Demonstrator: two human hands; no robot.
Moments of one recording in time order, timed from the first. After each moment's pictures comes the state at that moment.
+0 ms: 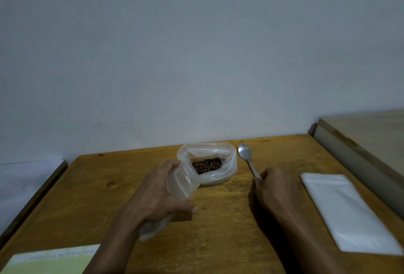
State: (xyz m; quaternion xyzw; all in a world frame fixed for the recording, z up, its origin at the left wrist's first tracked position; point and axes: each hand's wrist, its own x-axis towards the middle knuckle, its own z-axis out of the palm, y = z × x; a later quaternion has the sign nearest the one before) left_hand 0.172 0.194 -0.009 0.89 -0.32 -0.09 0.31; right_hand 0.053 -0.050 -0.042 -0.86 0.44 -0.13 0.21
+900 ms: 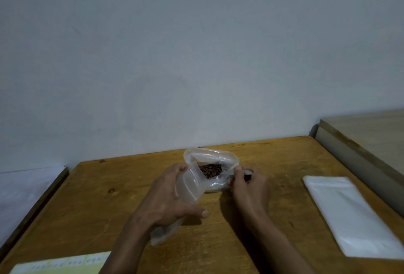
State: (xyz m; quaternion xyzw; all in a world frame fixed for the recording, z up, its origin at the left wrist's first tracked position) left_hand 0.171 0.178 -0.015 0.88 -0.31 -0.09 0.35; right_hand 0.078 0.003 -0.035 -0.68 0.36 -0.31 0.56
